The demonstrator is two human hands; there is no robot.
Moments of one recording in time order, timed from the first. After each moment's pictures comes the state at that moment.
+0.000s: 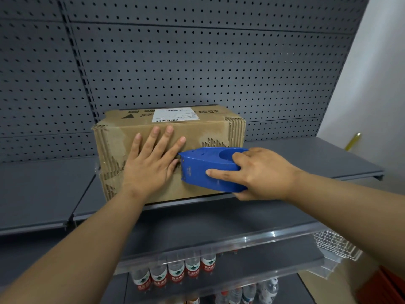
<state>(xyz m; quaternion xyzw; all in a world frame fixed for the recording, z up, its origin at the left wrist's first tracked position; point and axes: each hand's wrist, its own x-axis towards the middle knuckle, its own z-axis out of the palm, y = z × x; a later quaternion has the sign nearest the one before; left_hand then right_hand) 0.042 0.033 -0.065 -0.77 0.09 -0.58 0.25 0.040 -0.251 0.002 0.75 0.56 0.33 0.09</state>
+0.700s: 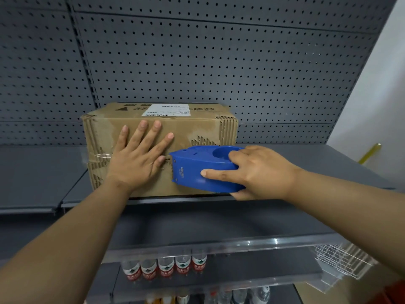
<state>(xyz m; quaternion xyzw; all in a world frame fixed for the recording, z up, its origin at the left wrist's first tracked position) 0.042 0.034 -0.063 -0.79 0.08 -0.56 0.25 0.065 -0.276 0.010 0.71 0.63 0.32 0.06</state>
